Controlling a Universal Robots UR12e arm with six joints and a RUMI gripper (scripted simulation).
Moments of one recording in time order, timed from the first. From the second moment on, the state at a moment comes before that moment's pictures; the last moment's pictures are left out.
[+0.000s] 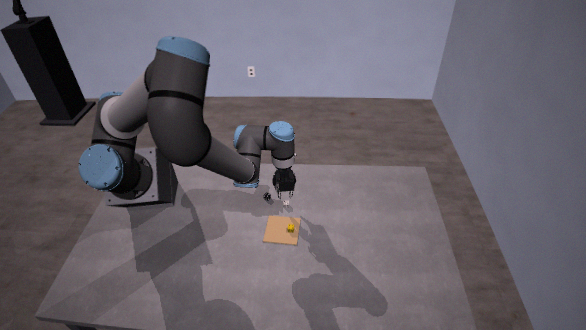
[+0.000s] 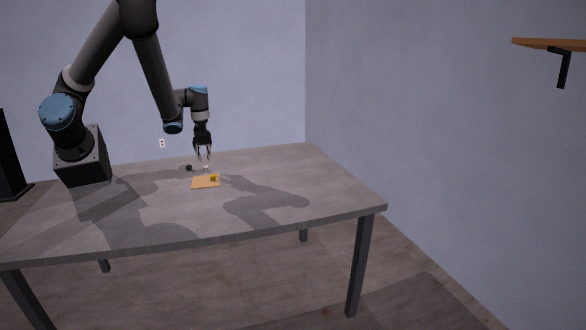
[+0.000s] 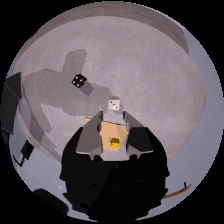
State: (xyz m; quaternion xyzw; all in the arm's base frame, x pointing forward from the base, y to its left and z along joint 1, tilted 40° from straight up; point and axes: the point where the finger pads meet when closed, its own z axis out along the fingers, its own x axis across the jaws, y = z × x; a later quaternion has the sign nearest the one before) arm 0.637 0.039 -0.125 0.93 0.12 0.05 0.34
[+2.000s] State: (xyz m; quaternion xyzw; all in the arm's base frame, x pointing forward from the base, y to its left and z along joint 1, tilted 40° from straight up) arm 0.641 0.025 -0.142 0.93 0.12 0.05 0.34
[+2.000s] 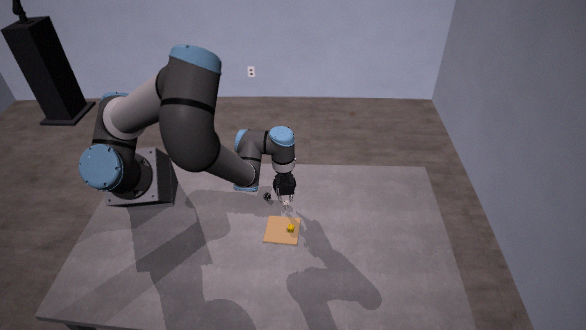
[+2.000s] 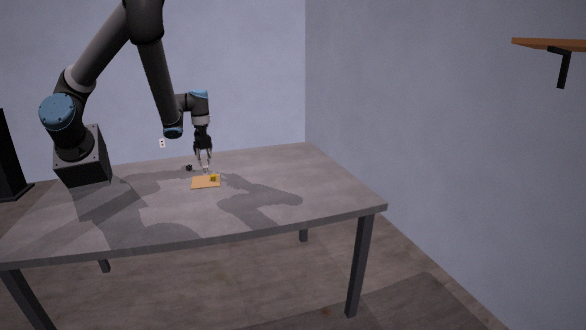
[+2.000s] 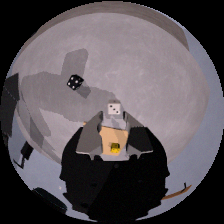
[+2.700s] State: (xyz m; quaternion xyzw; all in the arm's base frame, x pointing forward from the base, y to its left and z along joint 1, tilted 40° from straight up) arm 0.643 0.017 -0.153 0.93 0.12 0.05 0.34
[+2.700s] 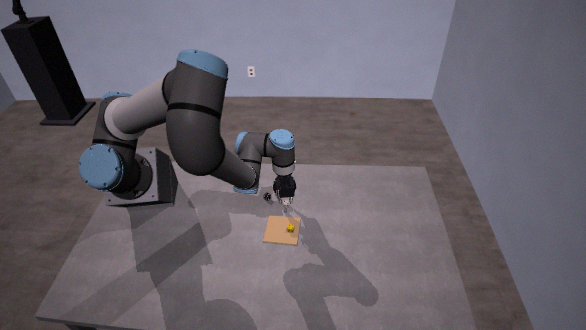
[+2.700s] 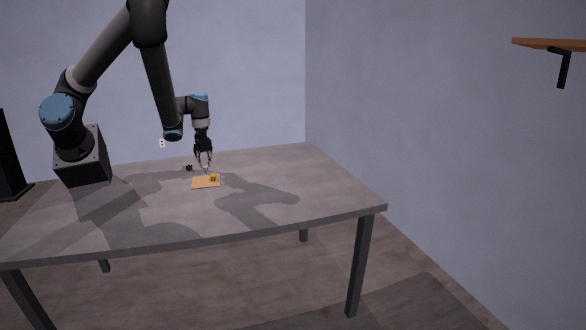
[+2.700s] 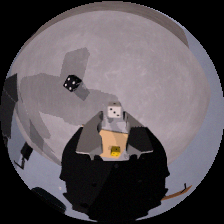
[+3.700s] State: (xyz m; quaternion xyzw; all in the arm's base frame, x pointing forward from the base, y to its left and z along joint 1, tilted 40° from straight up) arm 0.646 0.006 -0.165 0.93 0.12 0.05 0.34
